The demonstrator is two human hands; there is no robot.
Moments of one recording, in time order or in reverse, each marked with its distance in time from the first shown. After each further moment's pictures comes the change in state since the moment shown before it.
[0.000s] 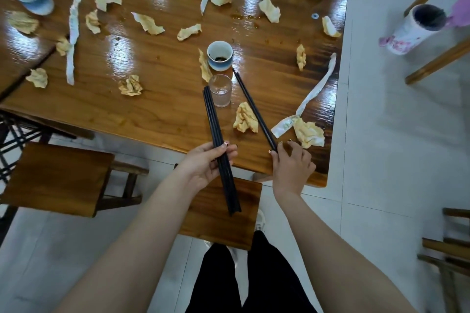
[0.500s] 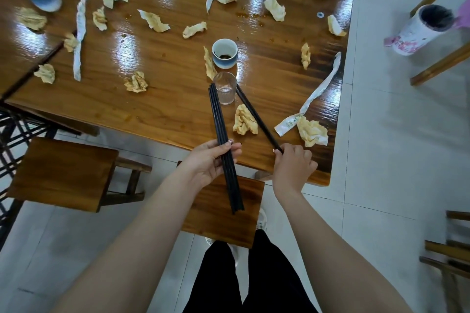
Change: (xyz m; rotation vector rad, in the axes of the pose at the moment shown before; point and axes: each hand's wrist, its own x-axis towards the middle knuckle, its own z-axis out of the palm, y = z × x) left_hand -0.004 -0.001 0.000 0.004 -0.016 0.005; right_hand -0.003 -0.014 -0.013 -0.025 0.008 0.070
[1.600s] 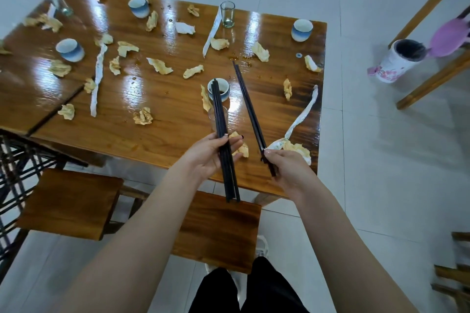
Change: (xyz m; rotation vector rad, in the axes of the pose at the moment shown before) left_hand -0.027 0.049 0.043 -0.104 -0.112 0.084; right_hand -0.003 -0.015 -0.121 1.175 -0.659 0.312
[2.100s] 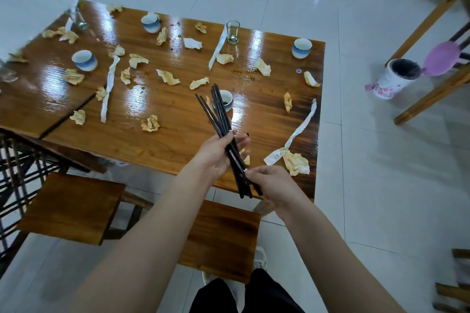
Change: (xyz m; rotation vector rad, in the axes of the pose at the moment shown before) left_hand -0.015 0.002 0.025 0.000 0.005 0.128; right_hand -0.049 -0.005 0.021 -0.281 -0.131 -0.117
